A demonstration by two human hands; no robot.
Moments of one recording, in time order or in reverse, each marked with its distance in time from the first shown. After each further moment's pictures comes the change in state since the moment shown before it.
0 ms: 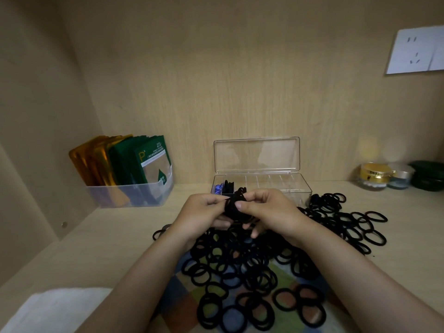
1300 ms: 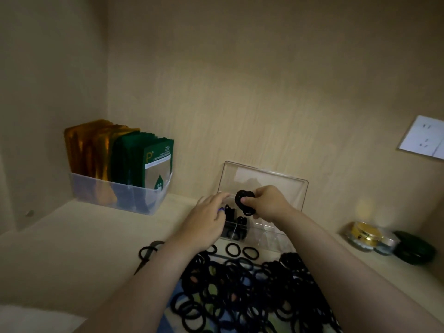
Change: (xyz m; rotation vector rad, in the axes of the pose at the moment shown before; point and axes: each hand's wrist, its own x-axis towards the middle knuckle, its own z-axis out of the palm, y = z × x) left_hand 0.068 -0.023 -0.021 0.538 0.136 0.372; right_hand 0.106 -0.046 -0.012 -0.746 0.314 0.124
